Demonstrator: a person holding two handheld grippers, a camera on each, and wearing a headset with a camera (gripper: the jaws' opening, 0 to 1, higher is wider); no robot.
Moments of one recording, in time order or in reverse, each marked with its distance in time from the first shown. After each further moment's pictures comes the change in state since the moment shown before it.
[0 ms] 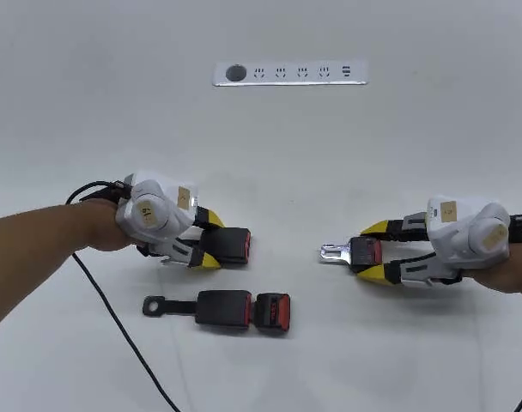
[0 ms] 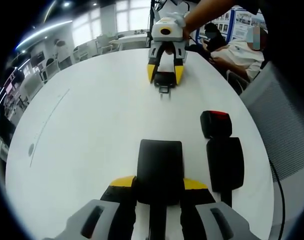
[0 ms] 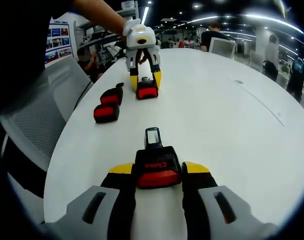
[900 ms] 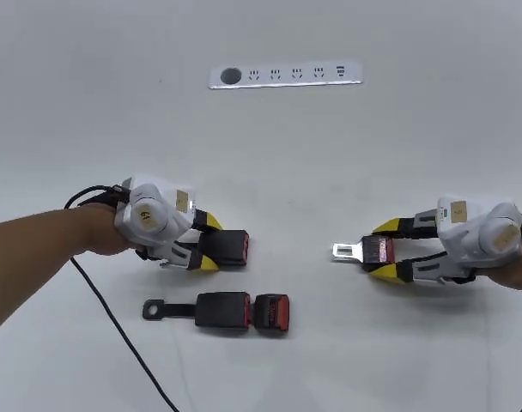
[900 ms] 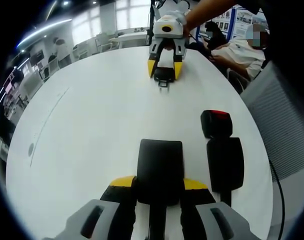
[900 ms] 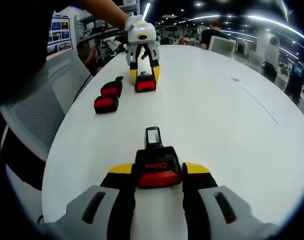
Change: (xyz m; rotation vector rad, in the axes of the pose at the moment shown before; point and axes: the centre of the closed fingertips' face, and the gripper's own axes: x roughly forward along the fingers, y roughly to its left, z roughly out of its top) left arm 0.001 0.001 -0.002 -0.003 0.023 -0.001; right arm -0.014 -0.013 -0.019 -0.028 0.044 -0.024
